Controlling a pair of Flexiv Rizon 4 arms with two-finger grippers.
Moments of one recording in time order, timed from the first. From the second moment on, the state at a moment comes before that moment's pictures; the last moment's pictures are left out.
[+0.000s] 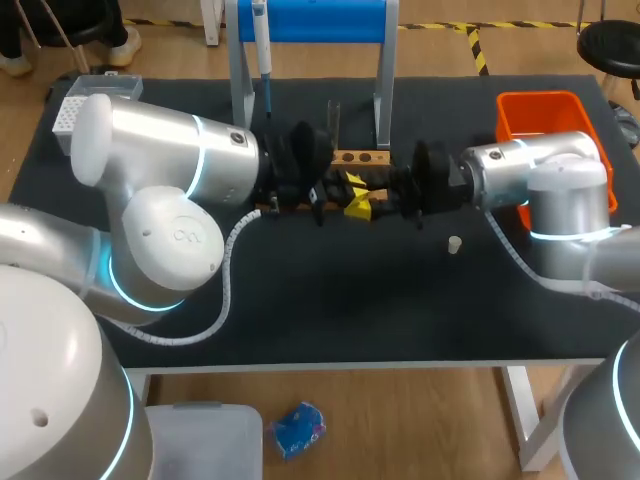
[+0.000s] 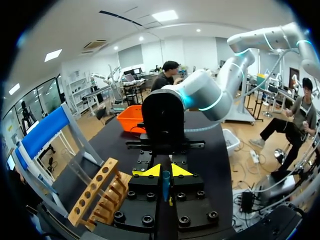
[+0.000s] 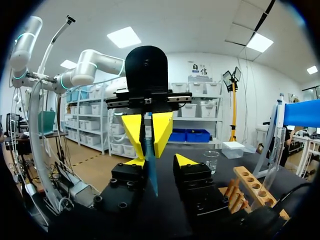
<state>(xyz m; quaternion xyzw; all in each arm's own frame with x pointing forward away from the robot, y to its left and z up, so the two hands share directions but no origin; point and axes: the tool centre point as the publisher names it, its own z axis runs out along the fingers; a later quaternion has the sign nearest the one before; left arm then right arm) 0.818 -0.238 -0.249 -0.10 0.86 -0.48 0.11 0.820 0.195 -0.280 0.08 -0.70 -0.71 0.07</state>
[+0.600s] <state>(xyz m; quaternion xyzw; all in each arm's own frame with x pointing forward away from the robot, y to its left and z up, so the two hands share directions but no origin) 0.825 -0.236 -0.240 -0.11 0.85 -0.49 0.14 0.819 0.193 -0.282 0.08 -0.70 -0.71 0.07</state>
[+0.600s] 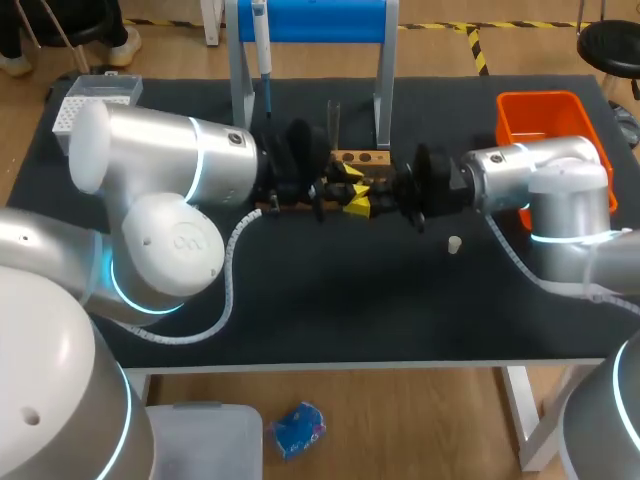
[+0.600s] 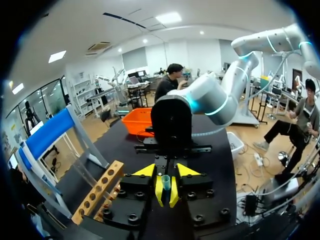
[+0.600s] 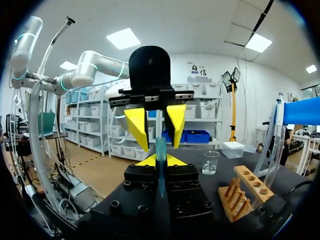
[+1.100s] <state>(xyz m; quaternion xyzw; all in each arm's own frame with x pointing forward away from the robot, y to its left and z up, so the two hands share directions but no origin) 0.873 -0.191 -0.196 -0.14 0.82 -0.49 0.24 0.815 0.162 -0.297 0.07 -0.71 -0.70 0.07</state>
